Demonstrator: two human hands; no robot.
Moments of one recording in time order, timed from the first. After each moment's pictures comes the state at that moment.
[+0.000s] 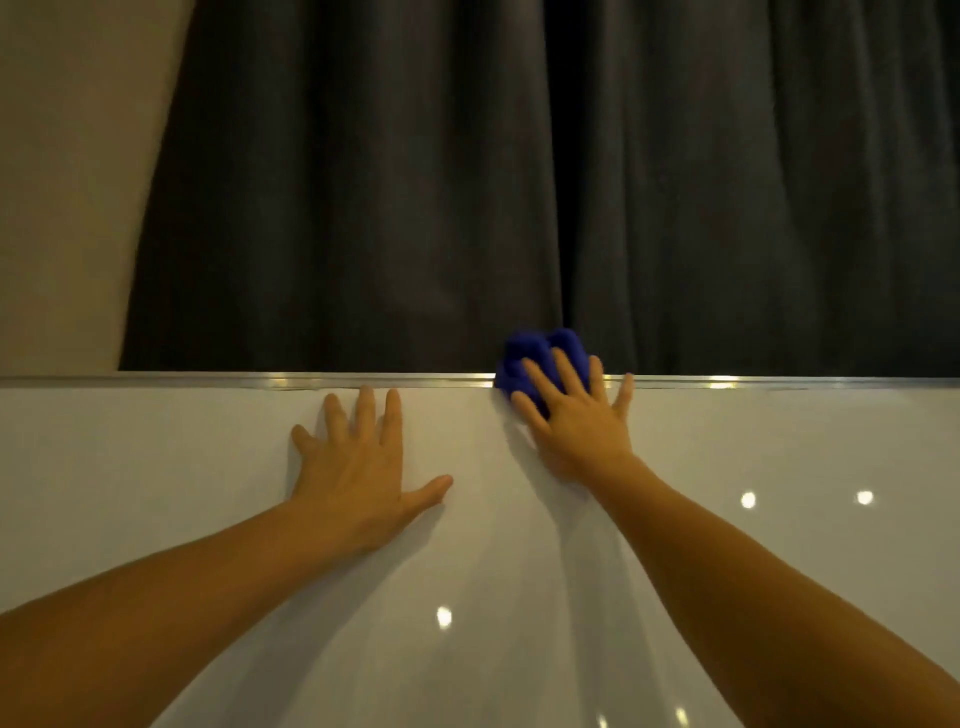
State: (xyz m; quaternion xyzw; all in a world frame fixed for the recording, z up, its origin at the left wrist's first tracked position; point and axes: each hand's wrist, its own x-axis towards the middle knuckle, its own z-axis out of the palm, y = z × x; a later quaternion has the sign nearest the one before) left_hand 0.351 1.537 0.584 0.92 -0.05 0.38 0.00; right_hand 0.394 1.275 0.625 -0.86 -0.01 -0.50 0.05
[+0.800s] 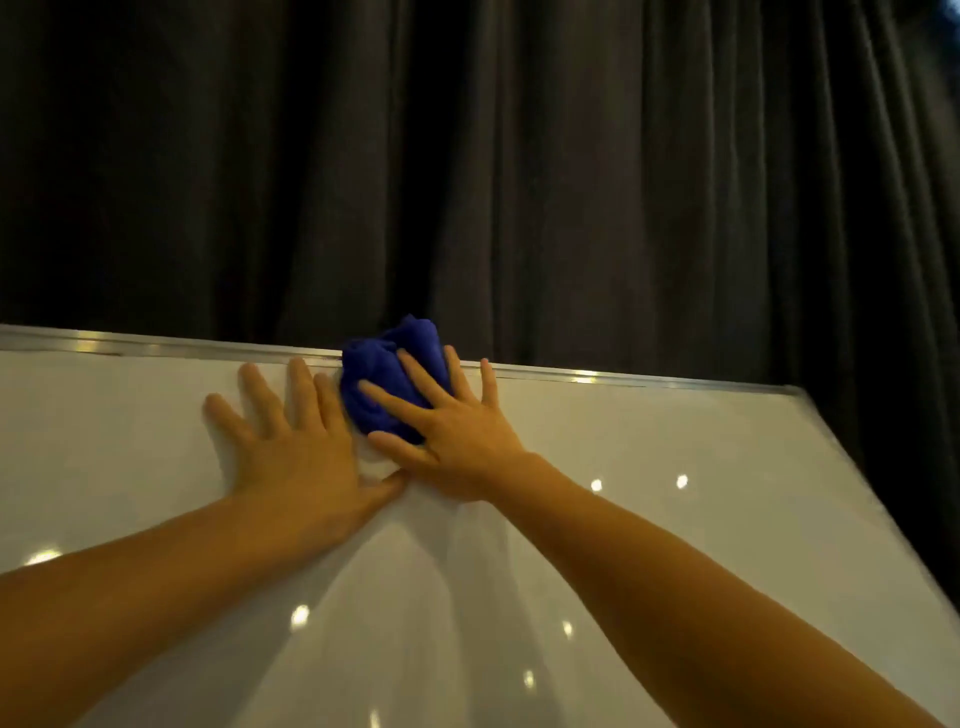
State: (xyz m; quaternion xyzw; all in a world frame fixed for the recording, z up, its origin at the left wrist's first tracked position) left_hand 0.377 1.384 0.594 0.91 -0.01 0.42 -0.01; right_hand 0.390 1.209 0.622 -0.86 -0.17 -0.48 -0.09
